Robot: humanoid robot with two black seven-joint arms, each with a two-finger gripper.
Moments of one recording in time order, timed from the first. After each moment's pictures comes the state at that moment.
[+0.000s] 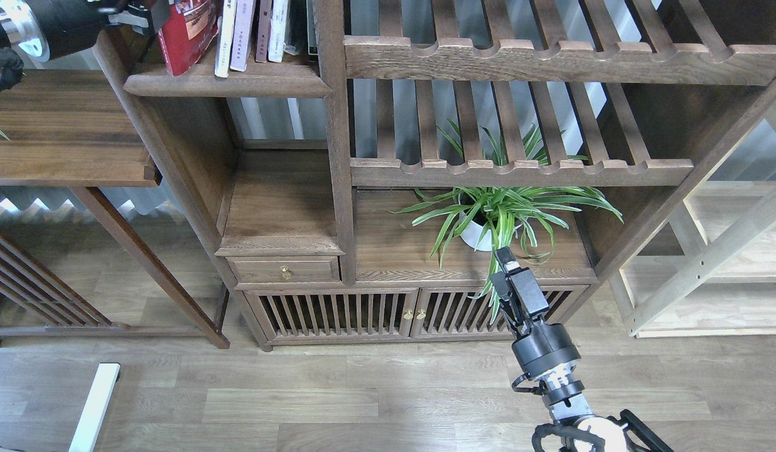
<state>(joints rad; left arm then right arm) -1.04 0.51 -1.09 -0.93 0.55 -0.49 0.49 -0.11 -0.08 1.12 1.20 0.03 0.58 0.18</state>
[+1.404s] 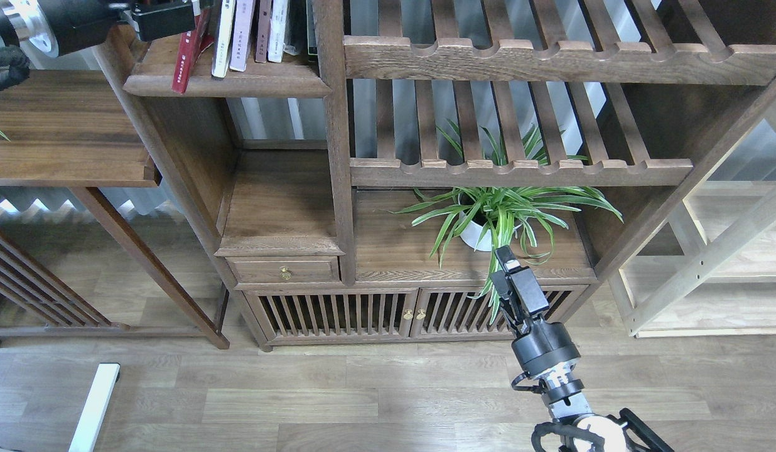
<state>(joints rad) -1.04 0.53 -1.09 -1.01 0.50 -0.49 0.49 -0.11 -0.08 1.12 1.20 0.03 0.58 0.18</state>
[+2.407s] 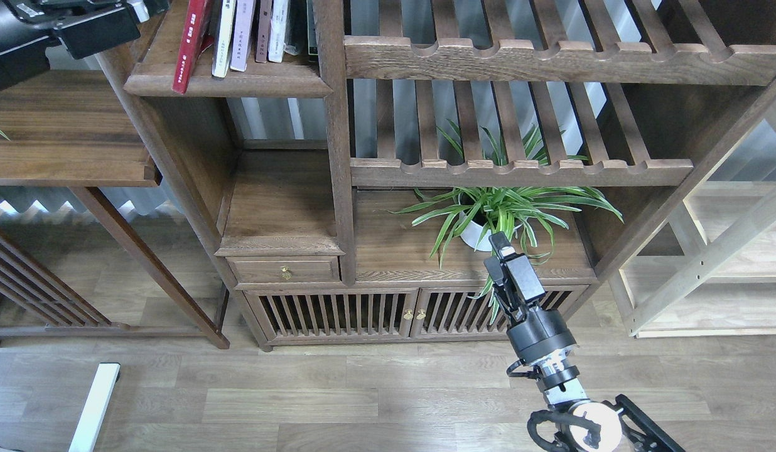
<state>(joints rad) -0.79 0.69 -1.20 -1.26 0.16 -0.49 0.49 -0.07 -0.08 1.11 1.22 0.04 0.58 0.18</state>
